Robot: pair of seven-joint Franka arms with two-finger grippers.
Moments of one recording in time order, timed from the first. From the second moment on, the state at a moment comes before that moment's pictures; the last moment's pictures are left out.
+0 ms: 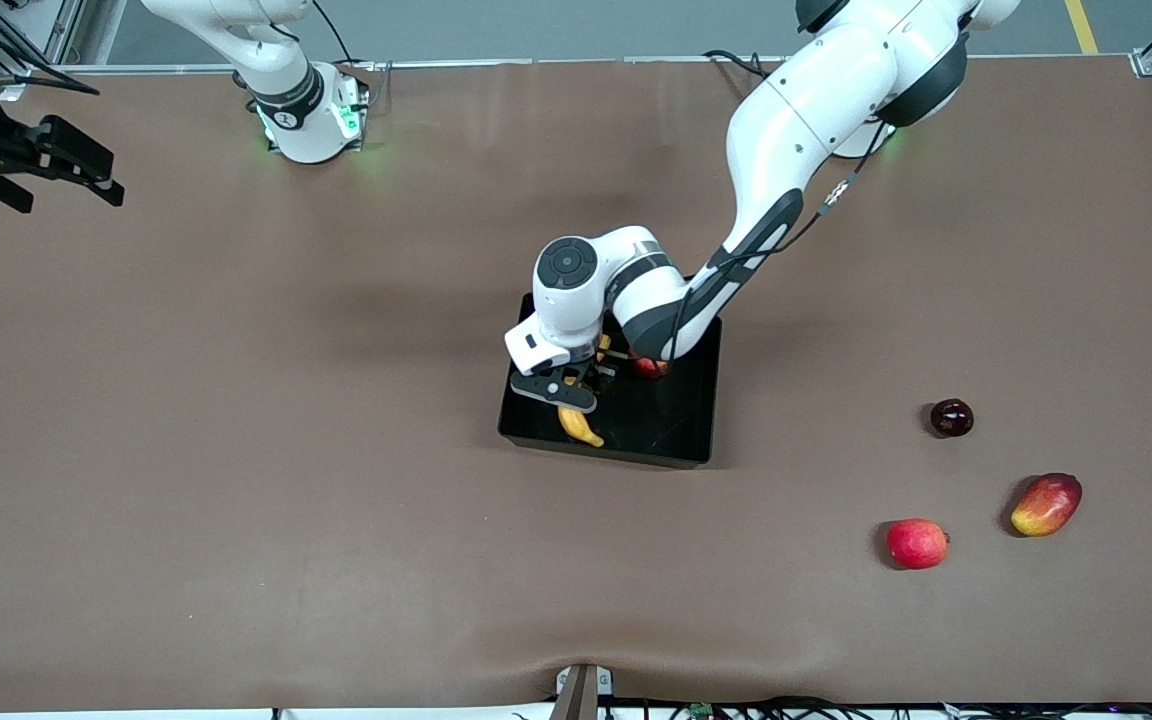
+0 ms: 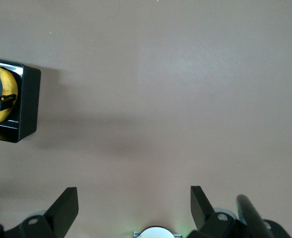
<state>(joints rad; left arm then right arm) -0.46 0.93 -0.47 -1.31 0.57 2.21 -0.78 -0.04 -0.10 0.08 -1.54 0.06 1.40 0.01</state>
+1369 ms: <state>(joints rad) 0.06 0.37 -0.47 -1.31 0.38 1.66 -0.64 -0.04 -0.10 0.08 -1.54 0.06 1.40 0.01</state>
